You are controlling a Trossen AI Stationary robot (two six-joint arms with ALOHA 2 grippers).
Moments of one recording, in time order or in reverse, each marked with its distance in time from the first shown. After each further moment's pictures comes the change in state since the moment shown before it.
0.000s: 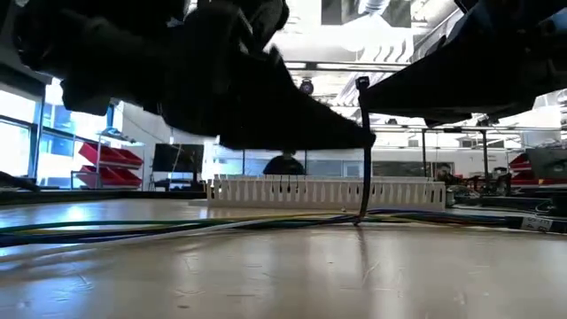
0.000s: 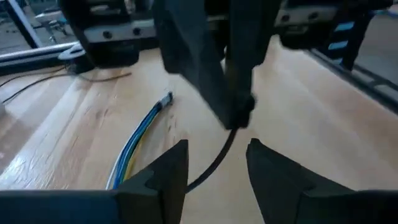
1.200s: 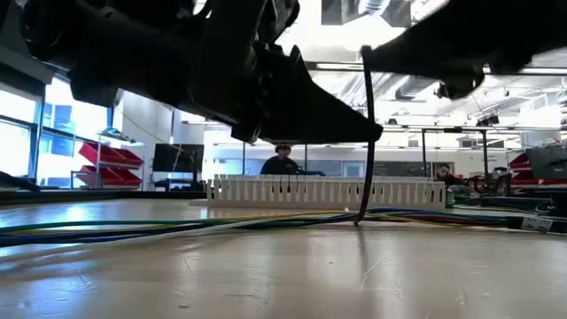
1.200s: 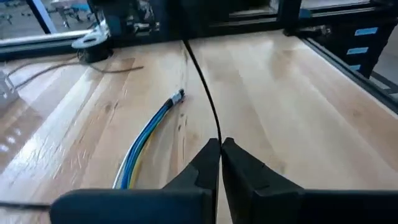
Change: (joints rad) left arm -0.001 0.000 0.036 -0.075 -0.046 -0.079; right arm 0.013 -0.182 0.001 -0.200 0.202 0.140
